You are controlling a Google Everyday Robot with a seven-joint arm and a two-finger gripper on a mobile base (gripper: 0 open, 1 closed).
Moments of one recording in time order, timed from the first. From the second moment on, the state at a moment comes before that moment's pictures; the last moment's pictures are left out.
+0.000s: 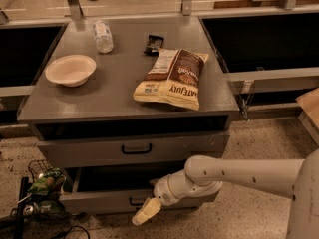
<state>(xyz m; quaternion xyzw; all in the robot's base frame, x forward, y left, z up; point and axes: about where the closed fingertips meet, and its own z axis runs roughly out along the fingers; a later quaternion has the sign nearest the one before) 0.440 0.057 0.455 -0.45 0.78 0.39 0.19</state>
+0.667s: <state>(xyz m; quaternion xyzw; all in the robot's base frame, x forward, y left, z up) 0.436 0.055 0.466 -0.45 0.76 0.42 0.21</state>
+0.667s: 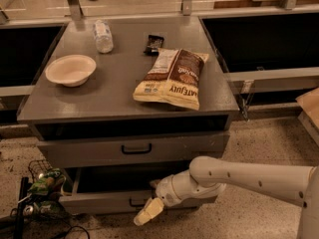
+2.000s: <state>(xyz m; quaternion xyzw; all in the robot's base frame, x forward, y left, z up) 0.424 0.050 0.461 -0.43 0.76 0.45 0.19</state>
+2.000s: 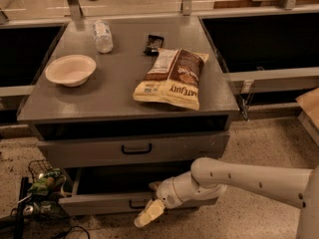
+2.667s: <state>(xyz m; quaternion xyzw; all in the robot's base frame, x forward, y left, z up) 0.412 0.046 0.464 -0.43 0.76 0.45 0.18</state>
